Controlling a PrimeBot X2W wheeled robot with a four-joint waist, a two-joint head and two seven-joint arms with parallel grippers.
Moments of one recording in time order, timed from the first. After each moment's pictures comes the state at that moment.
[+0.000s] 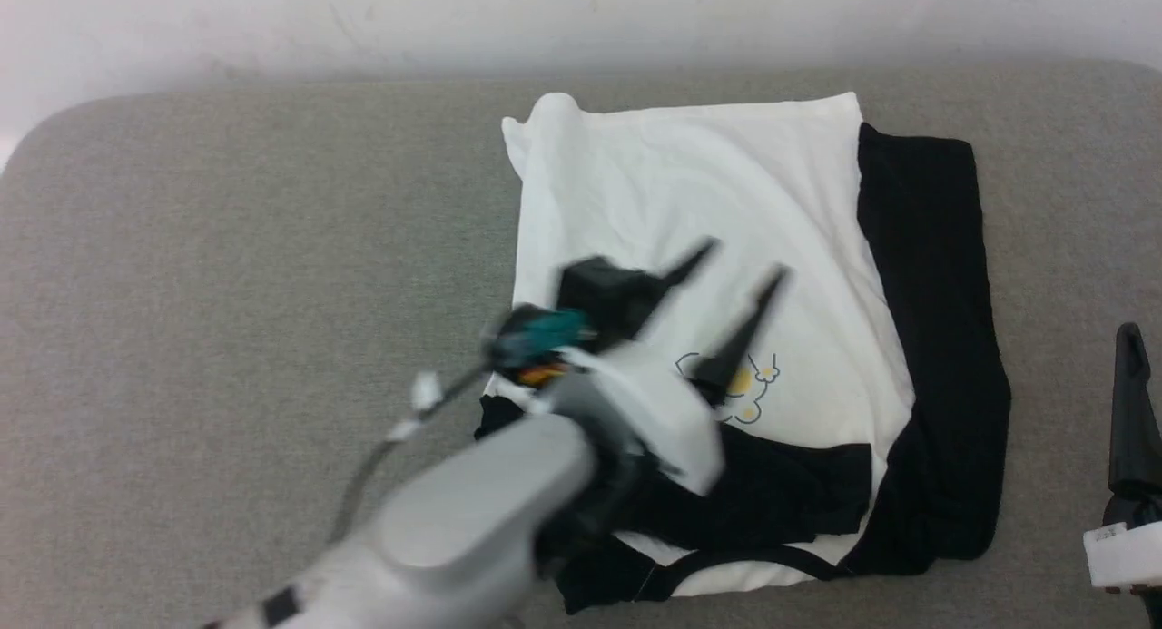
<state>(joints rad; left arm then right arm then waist) -0.74 0.16 -1.06 0.21 -0.95 0.25 -0.16 0.12 -0.05 -0.29 -0.37 0.19 0.13 0.06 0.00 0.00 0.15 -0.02</state>
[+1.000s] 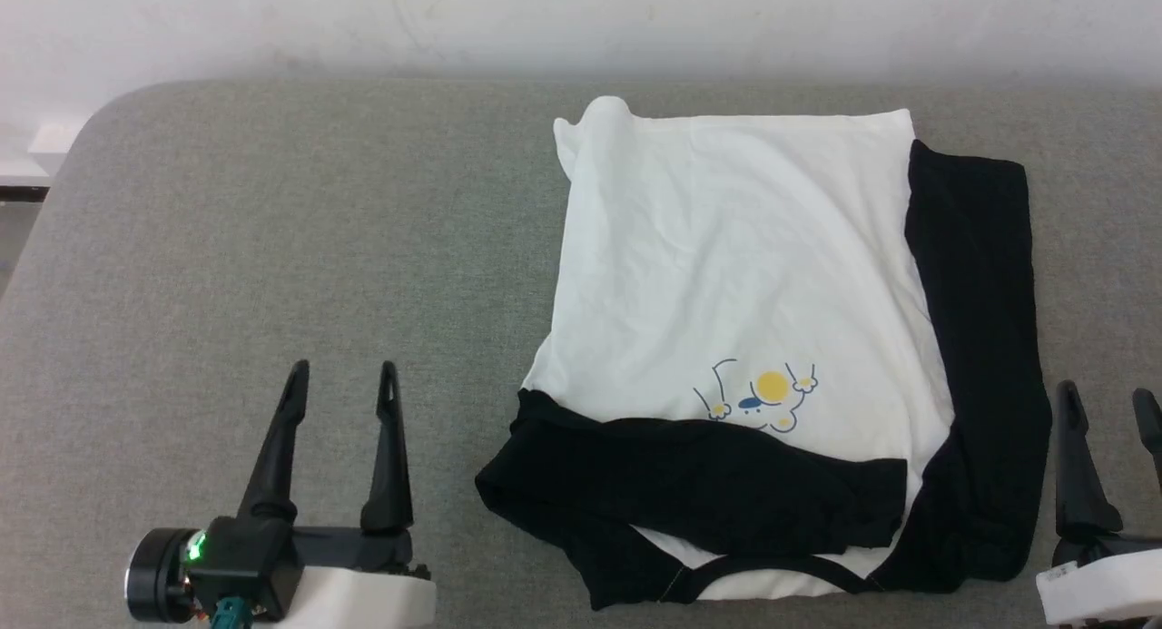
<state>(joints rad) 0.04 0.40 -0.39 -0.29 -0.33 0.43 -0.26 0.17 -0.05 -0.24 -0.24 0.27 0.13 -0.01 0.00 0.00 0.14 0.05</state>
